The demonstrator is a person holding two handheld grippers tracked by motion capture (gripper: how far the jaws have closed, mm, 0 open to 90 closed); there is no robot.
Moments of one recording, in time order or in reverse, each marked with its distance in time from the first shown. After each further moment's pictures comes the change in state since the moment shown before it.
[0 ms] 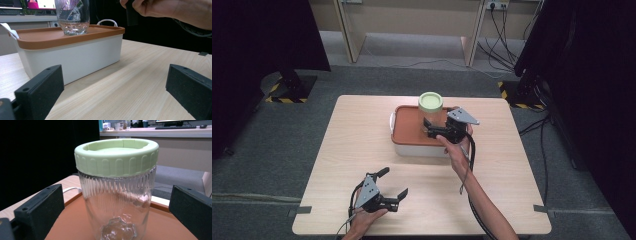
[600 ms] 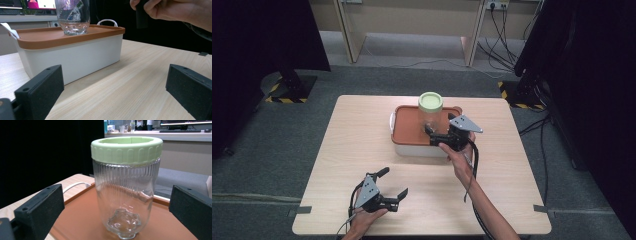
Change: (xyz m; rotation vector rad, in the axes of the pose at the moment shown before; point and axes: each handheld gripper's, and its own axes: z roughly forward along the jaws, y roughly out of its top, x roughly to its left) left arm 0.000 0.000 0.000 0.000 0.000 -0.001; right arm 0.007 -0.009 -0.020 -0.017 0.032 -0.025
